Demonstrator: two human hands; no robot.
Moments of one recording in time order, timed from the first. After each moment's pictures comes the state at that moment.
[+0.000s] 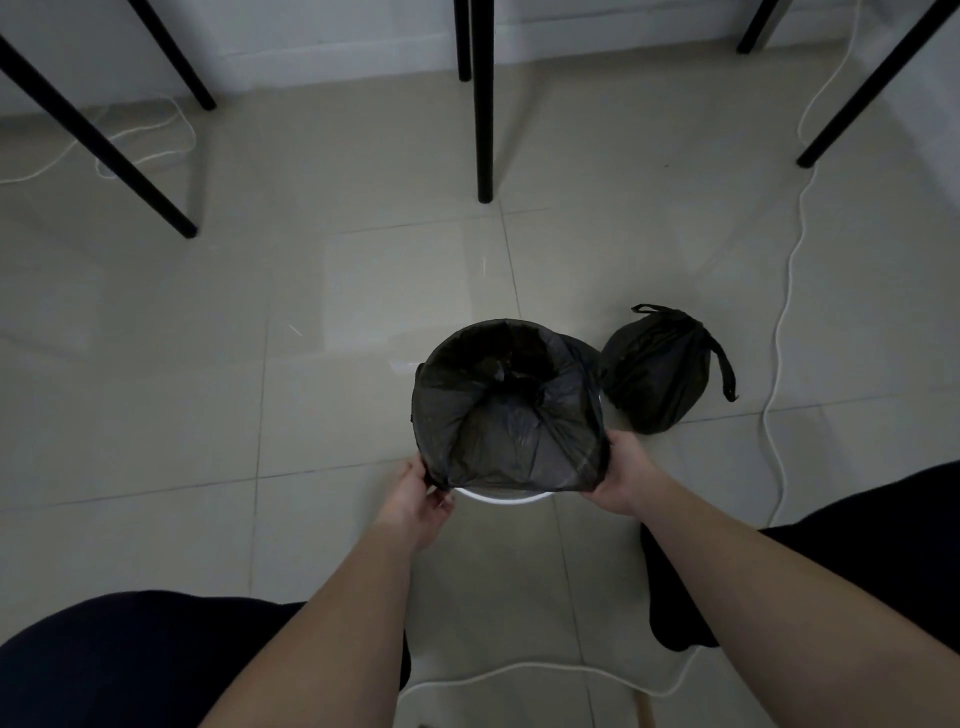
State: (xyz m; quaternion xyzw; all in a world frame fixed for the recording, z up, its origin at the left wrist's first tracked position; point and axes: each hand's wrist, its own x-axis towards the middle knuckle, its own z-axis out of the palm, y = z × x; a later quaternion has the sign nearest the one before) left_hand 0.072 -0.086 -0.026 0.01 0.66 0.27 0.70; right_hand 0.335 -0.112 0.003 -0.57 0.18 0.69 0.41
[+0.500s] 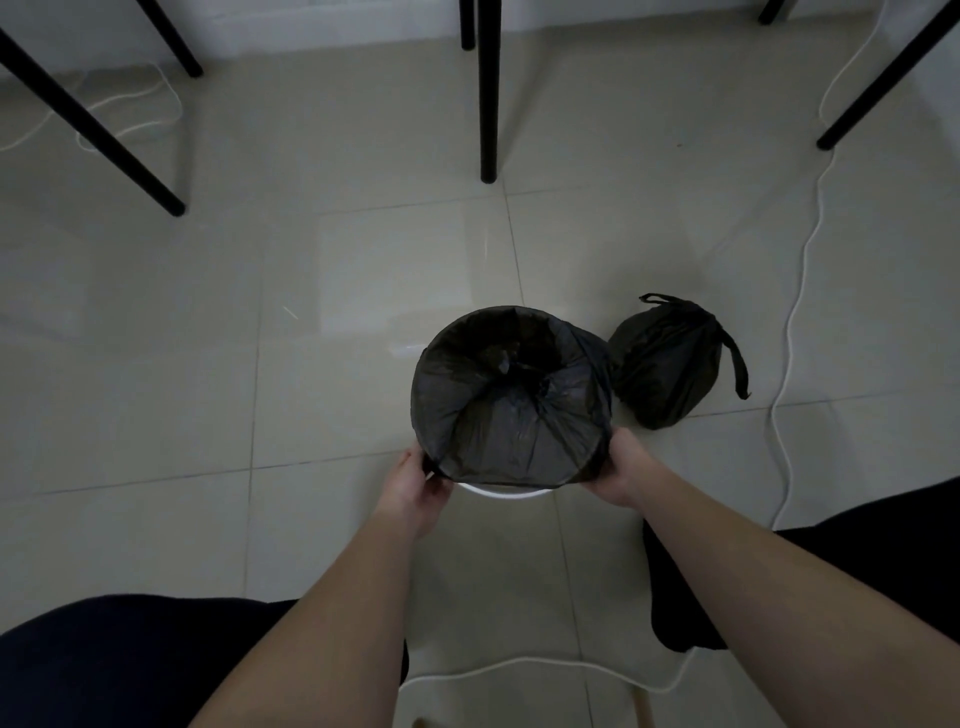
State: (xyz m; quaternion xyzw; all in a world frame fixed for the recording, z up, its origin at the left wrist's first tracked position) left_hand 0.075 -0.070 -0.036 -0.05 0.63 0.33 0.70; right_hand 0.337 -0.095 -0.024 -0.60 0.17 0.68 0.39
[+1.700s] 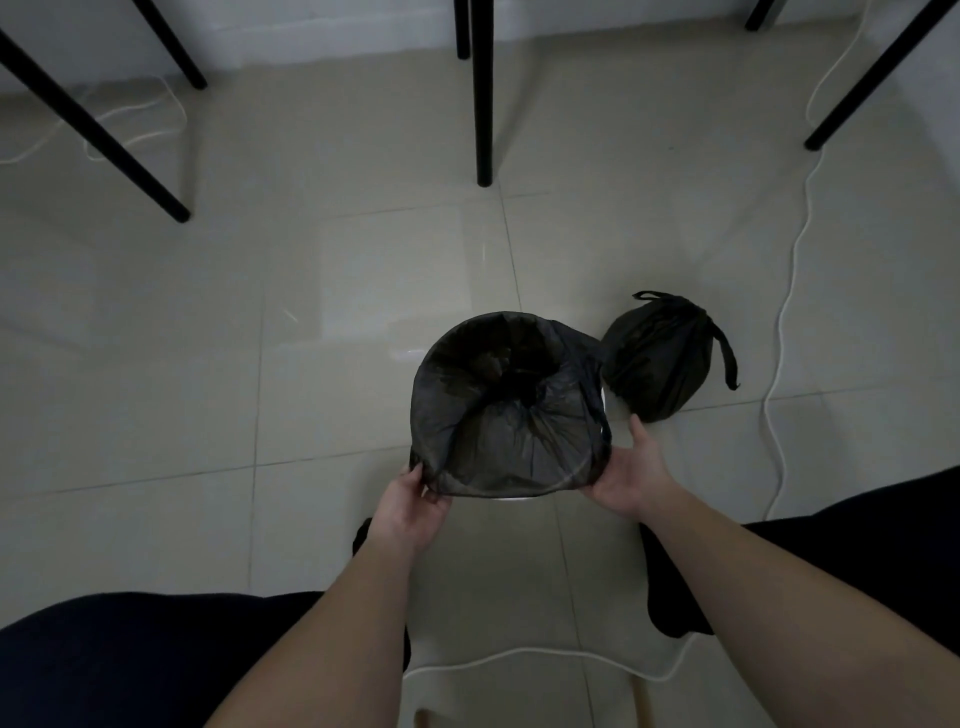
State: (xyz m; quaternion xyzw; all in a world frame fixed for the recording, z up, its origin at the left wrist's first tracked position) left_hand 0.061 -0.104 -0.040 -0.18 0.54 0.40 0.72; right_hand 0.351 -0.135 -0.018 -0.46 0.23 0.73 0.45
